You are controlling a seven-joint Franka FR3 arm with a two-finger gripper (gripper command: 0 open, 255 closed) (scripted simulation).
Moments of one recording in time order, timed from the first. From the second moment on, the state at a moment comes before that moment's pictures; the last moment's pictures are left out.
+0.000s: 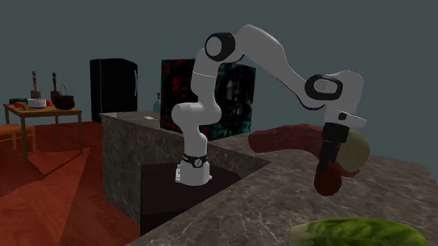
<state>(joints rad) 0.30 0.23 0.41 -1.95 -0.44 2.01 0.39</state>
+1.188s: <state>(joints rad) 0.30 0.27 0.40 -1.98 -0.48 2.07 0.42</state>
